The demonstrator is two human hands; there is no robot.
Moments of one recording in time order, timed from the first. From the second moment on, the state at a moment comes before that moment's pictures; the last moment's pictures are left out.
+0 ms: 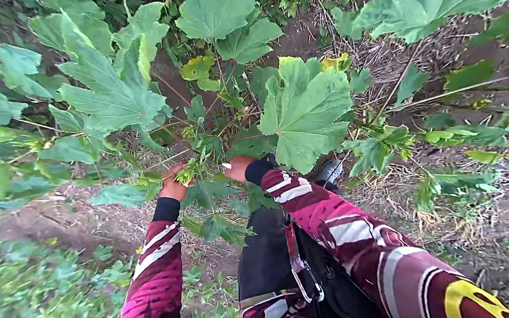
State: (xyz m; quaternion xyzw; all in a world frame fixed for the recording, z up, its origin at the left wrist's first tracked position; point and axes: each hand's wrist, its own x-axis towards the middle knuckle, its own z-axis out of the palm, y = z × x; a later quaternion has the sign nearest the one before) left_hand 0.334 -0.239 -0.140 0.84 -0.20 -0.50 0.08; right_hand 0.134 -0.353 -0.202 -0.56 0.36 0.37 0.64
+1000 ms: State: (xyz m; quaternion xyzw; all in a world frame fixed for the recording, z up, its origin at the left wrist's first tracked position) left_hand 0.314 -0.238 -0.145 0.84 -0.15 -0.50 0.13; right_hand 0.133 -0.352 -0.175 -0.64 0.38 0.32 0.58
